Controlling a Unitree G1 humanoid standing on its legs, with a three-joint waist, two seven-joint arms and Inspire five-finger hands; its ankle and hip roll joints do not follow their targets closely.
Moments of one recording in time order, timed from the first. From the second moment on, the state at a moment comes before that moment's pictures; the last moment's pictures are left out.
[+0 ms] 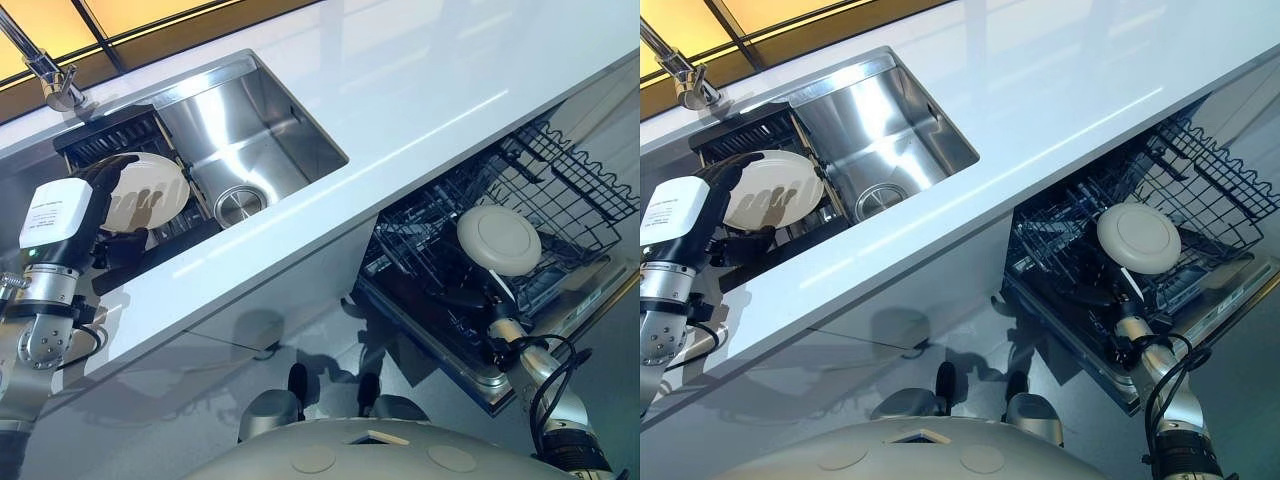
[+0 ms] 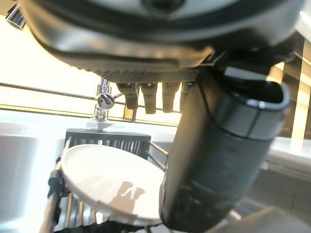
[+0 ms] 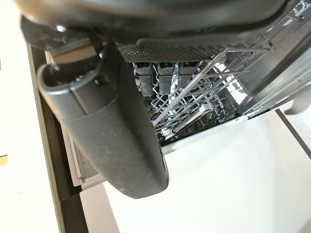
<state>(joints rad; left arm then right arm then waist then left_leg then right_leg) 0.31 0.84 0.28 -0.02 0.51 -0.24 0.23 0.21 -0.45 -0.06 0.28 0.49 -0.03 0.27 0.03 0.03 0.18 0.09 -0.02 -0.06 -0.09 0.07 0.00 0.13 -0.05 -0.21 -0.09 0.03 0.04</state>
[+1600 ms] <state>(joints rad) 0.14 1.00 0.02 0.14 0.86 0.00 -0.06 0.16 -0.50 -0.01 0.28 0.49 0.01 0.27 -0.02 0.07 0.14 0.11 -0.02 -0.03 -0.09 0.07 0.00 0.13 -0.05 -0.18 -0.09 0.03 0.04</state>
